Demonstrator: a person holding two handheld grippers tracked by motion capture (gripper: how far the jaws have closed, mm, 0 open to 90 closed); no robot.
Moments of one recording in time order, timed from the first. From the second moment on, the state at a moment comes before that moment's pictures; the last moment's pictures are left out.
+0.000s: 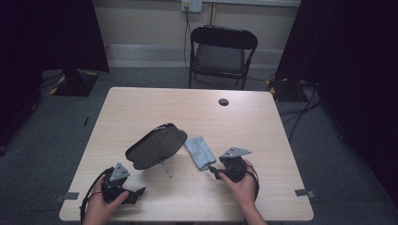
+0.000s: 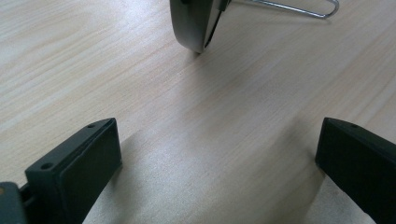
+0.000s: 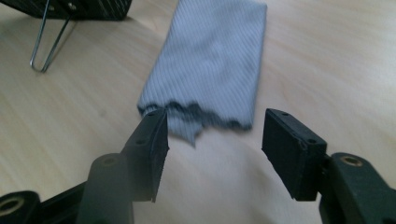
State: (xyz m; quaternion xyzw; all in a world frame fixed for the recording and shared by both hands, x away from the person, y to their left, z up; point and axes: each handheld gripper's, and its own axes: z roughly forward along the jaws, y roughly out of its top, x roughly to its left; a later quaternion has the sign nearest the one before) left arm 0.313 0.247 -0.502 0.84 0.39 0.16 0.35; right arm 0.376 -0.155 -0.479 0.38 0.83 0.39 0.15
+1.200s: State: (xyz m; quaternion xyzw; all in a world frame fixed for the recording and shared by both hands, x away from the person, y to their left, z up) left arm 0.314 0.247 -0.502 0.84 0.39 0.16 0.35; right arm 0.386 -0.154 -0.476 0.40 0.81 0.39 0.14
